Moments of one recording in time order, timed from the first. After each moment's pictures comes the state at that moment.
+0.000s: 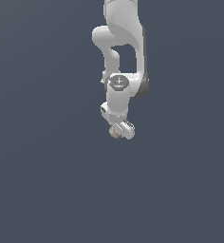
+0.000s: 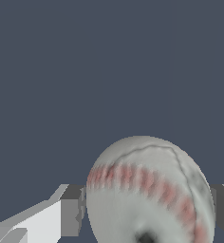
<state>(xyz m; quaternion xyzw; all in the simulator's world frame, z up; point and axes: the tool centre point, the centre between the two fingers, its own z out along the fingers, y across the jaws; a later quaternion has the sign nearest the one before) -0.061 0.024 0.079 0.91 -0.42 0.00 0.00</state>
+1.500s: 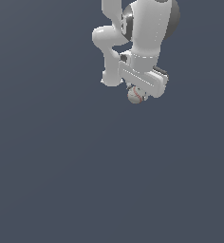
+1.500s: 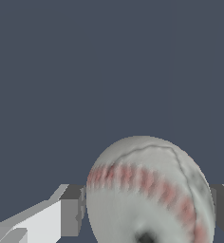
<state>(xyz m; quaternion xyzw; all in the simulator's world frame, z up) -0.107 0.103 0.283 0.91 -0.42 0.00 0.00</state>
